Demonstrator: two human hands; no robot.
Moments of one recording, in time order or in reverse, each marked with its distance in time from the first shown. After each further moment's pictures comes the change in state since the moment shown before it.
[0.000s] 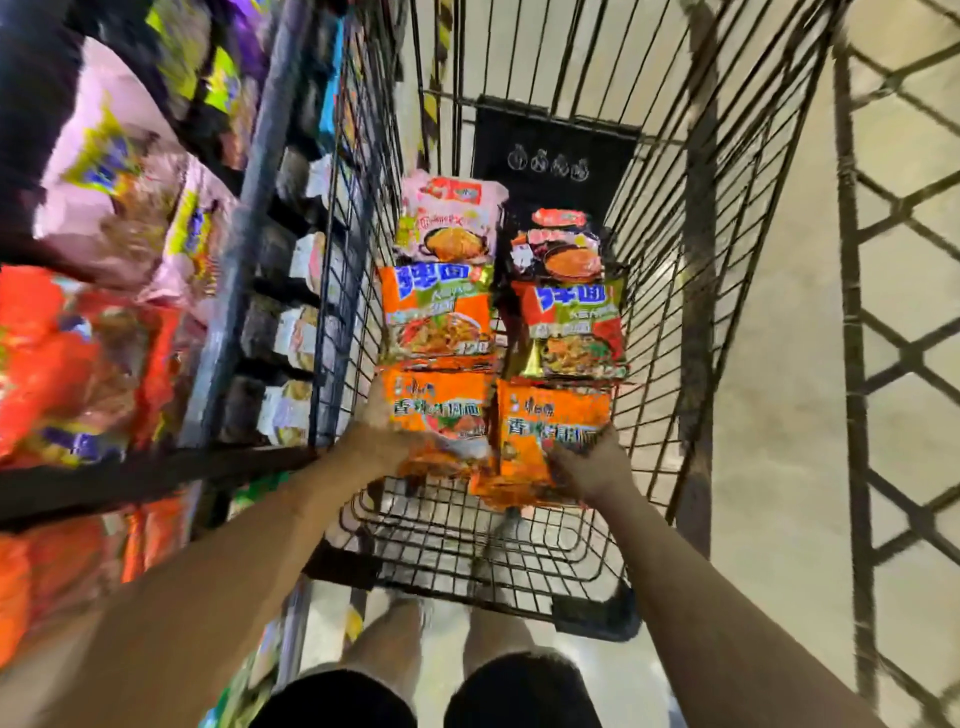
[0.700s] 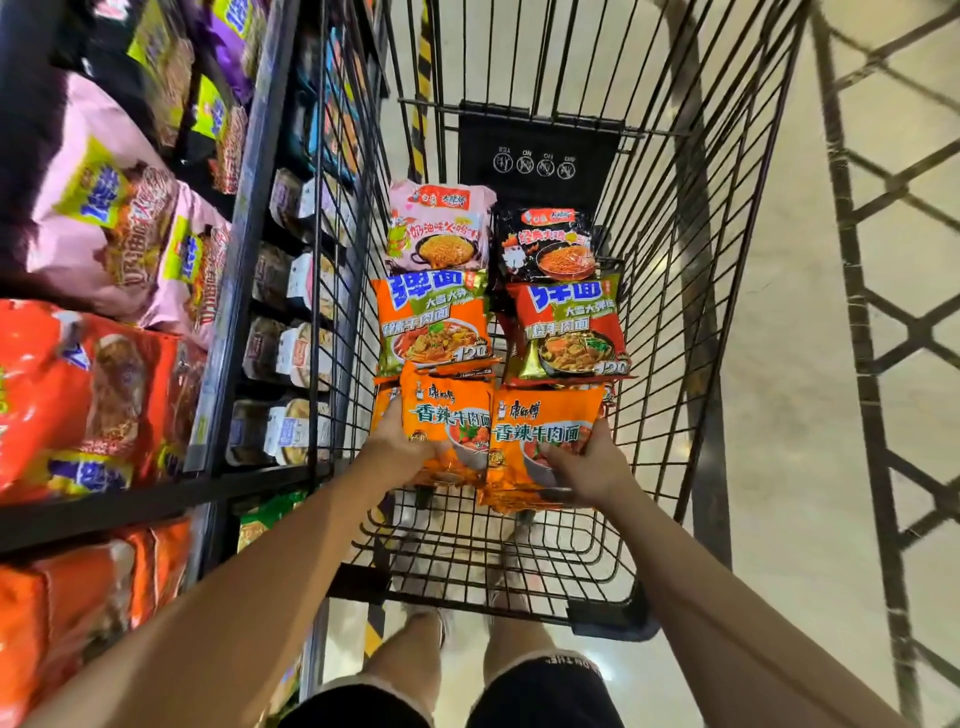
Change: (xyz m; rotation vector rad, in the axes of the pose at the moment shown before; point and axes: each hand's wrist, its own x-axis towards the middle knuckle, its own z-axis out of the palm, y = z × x) left_hand -0.005 0.012 0.012 -0.287 -0.092 -0.013; right_hand -0.023 -0.013 0.000 0.159 -0.078 -0.104
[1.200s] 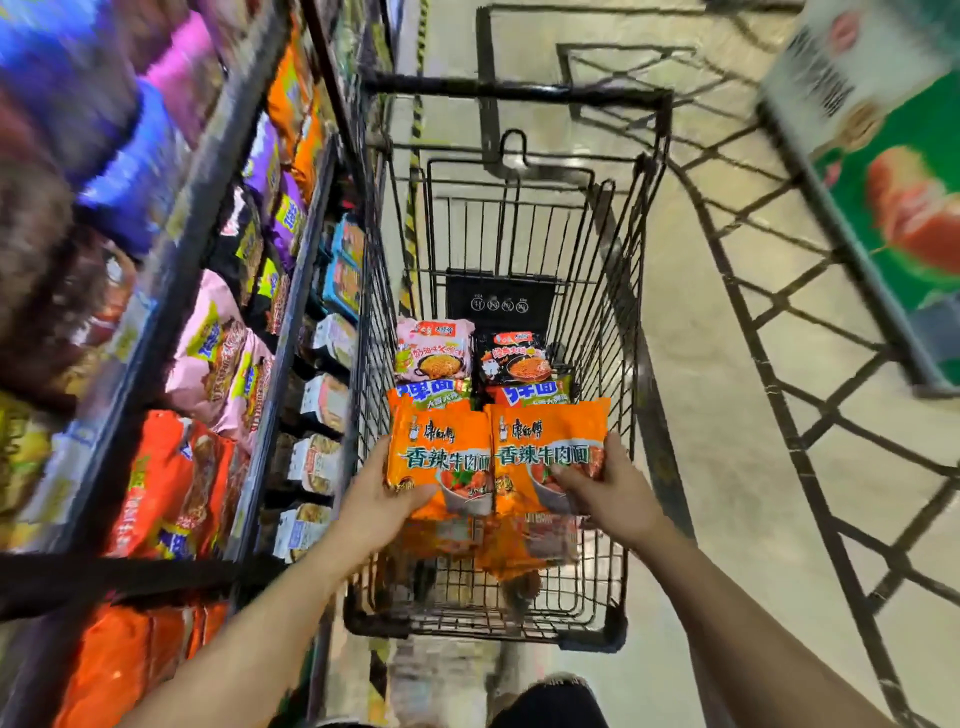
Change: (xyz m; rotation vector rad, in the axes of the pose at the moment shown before) left_hand -0.135 0.060 -0.060 -0.161 0.010 0.361; right_hand -0.148 -0.079 -0.084 0.170 0.078 -0.408
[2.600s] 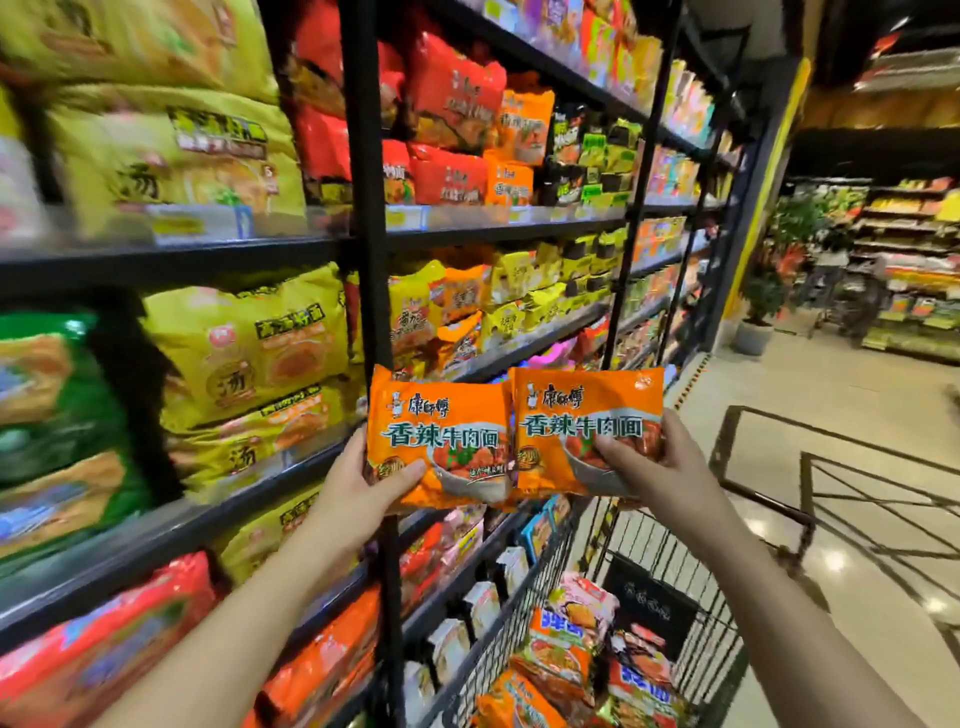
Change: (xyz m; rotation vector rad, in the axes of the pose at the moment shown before) left_hand -0.432 0.205 -0.064 -0.359 0.822 0.588; right_hand -0.261 -0.349 -0.089 0.022 -0.304 -0.922
